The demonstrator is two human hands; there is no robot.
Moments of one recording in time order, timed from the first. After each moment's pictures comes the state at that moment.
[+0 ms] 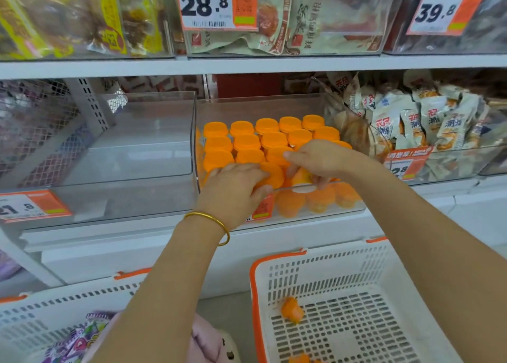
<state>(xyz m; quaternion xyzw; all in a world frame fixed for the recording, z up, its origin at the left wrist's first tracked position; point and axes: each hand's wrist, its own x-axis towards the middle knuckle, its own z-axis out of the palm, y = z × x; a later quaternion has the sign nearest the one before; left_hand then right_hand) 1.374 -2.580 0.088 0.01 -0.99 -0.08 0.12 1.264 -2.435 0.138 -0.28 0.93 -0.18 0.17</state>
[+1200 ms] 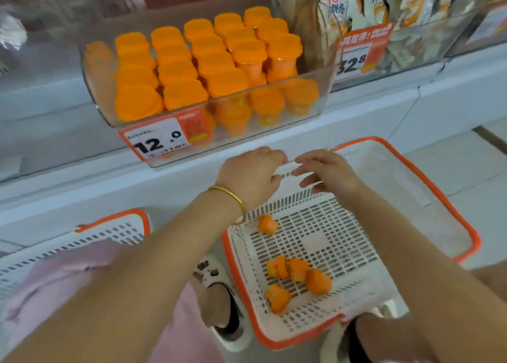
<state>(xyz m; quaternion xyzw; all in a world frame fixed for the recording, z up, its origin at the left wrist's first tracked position) 1.370 -2.471 0.007 -0.10 -0.99 -0.10 -0.01 1.317 -2.303 -0.036 -0.01 0.77 -0.60 0.20</state>
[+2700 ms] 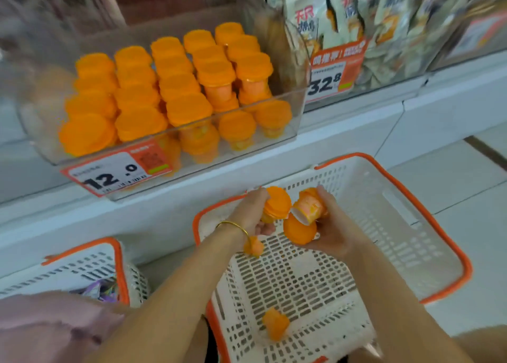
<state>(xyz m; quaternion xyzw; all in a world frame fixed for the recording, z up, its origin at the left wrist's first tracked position) 1.332 -2.422 -0.060 0.29 -0.66 -0.65 -0.21 1.315 -2.255 -0.094 0.19 0.53 -0.75 0.35</state>
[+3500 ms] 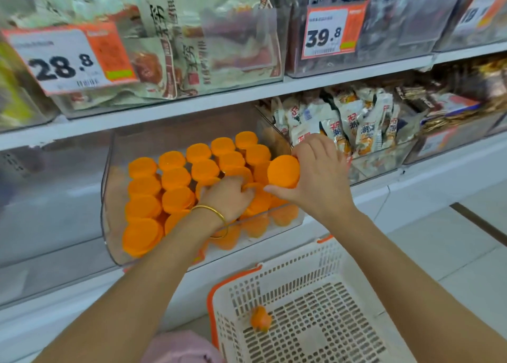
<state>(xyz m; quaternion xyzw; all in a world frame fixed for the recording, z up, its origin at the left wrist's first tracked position) 1.266 -2.497 0.118 0.05 -0.98 -0.19 -0.01 1.227 -2.327 0.113 -0.23 0.90 -0.15 -0.34</state>
